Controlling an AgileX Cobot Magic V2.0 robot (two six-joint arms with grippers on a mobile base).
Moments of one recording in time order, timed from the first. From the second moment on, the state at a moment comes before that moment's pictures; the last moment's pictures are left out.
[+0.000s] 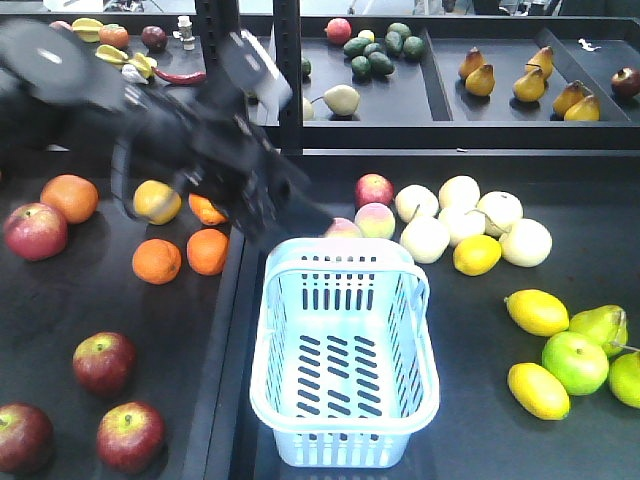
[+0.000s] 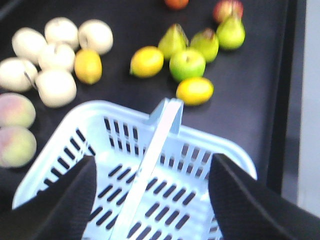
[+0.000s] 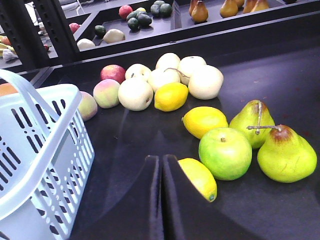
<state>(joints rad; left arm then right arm) -0.39 1.71 -1.54 -0.81 0.96 1.10 0.06 -0.01 0.03 -0.21 0.33 0.37</state>
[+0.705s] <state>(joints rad) -0.42 1.81 -1.54 -0.75 0.90 1.10 0.06 -0.01 0.03 -0.21 0.33 0.37</state>
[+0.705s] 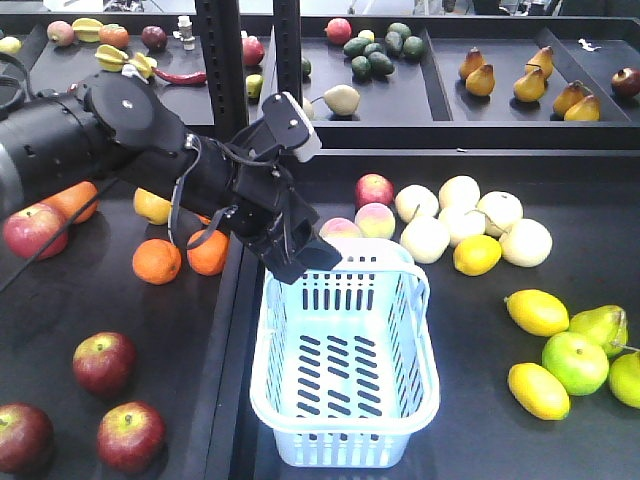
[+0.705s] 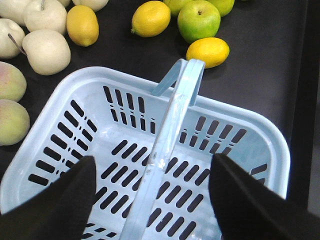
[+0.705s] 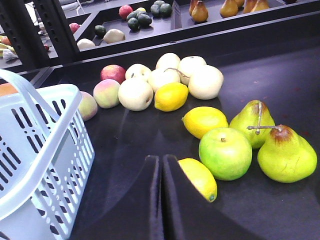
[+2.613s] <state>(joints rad) -0.43 1.48 -1.56 -0.51 1.18 0.70 0.06 -0.01 0.03 -0.21 0.33 0.37</state>
